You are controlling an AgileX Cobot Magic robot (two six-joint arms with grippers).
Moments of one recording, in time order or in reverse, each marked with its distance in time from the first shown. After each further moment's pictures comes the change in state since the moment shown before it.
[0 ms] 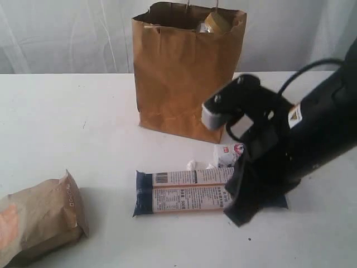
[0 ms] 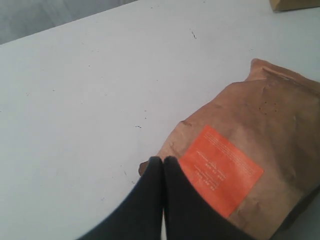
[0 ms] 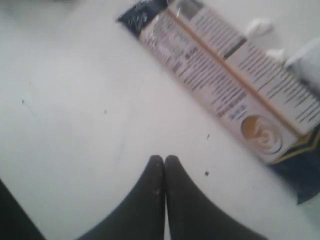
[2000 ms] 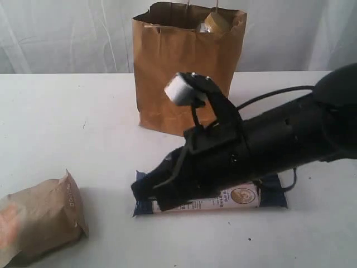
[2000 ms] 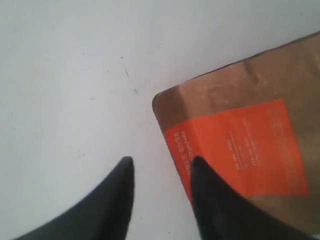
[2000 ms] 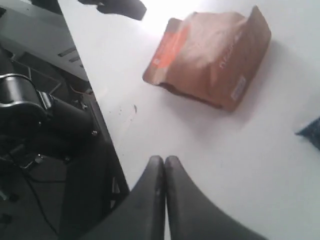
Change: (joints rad) left arm 0.292 1.186 -0.641 -0.287 0.356 0.089; right arm 0.007 0.102 0.097 0.984 -0.055 -0.614
